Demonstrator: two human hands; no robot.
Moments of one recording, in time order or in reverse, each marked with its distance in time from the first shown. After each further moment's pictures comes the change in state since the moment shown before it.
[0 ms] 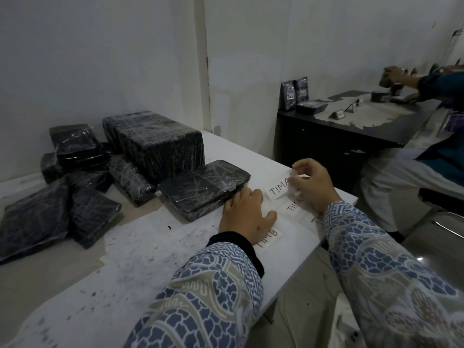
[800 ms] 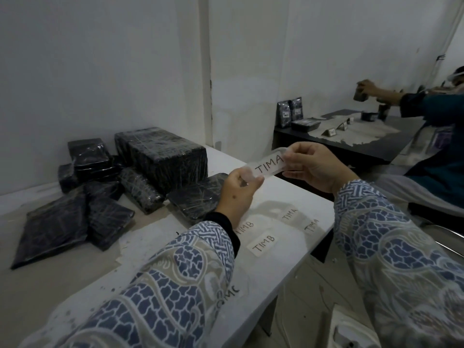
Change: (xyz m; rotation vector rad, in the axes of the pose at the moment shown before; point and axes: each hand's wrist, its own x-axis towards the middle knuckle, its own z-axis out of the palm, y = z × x) left_hand 0.004 0.015 -0.058 -1.152 0.177 -0.090; right_hand -0.011 -0.102 -0.028 0.300 -0.405 0.008
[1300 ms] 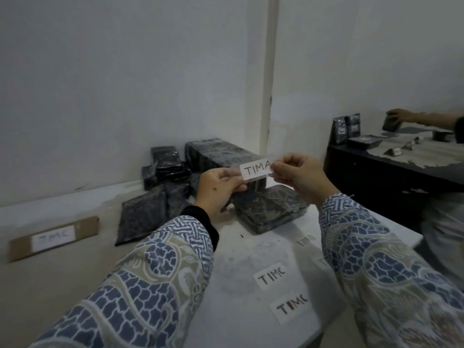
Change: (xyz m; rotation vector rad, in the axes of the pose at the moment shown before) left_hand -0.025 0.048 -0.145 0.014 0.234 0.037; right_hand 0.028 0.000 0.143 0.137 -0.045 -0.087
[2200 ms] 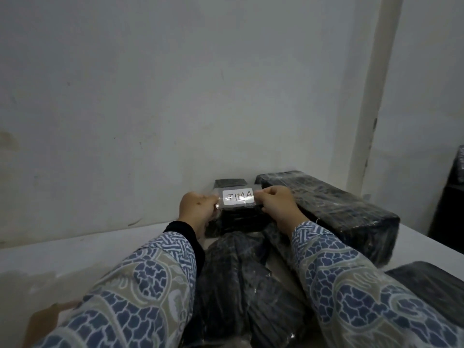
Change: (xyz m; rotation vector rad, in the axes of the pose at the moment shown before) left_hand 0.154 -0.024 -0.209 0.235 0.483 -0.137; right_hand 0.190 0.102 0.224 -0.174 0.017 0.120
